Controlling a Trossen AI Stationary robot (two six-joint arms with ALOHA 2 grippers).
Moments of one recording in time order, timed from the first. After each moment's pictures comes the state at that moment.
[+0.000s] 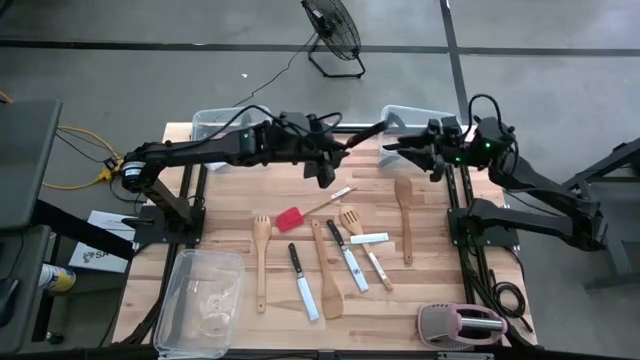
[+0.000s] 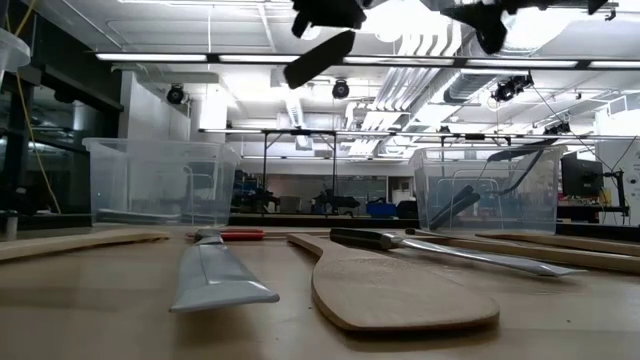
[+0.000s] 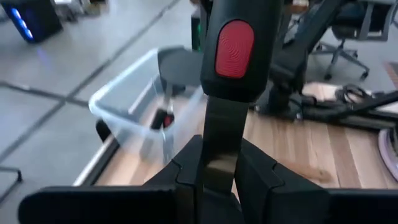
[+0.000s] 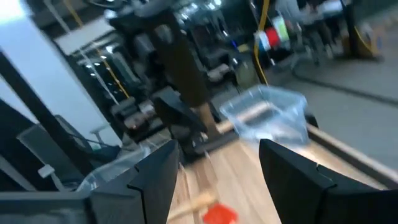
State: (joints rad) left arm 0.18 1.59 1.57 -0.30 -0.09 -0.03; right arm -0.56 0.71 0.76 -0.02 -0.42 0.42
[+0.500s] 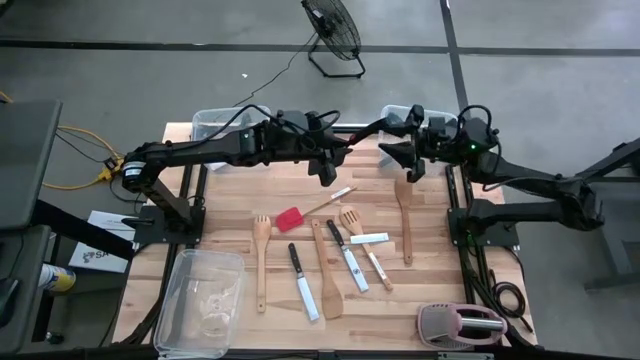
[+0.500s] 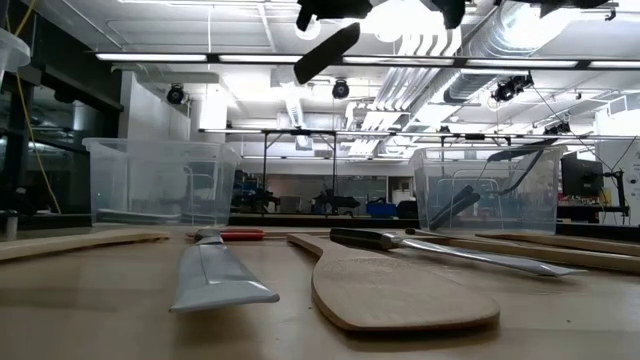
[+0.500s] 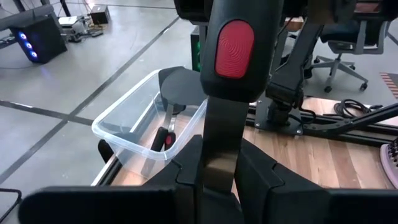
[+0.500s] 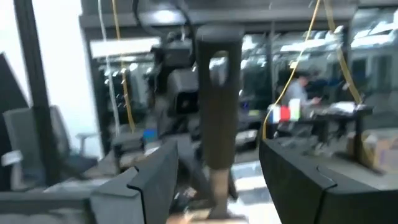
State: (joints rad) left arm 0.18 1.59 1.57 -0.24 -0.10 0.00; right arm -0.43 0.93 0.76 0.44 -0.34 0.15
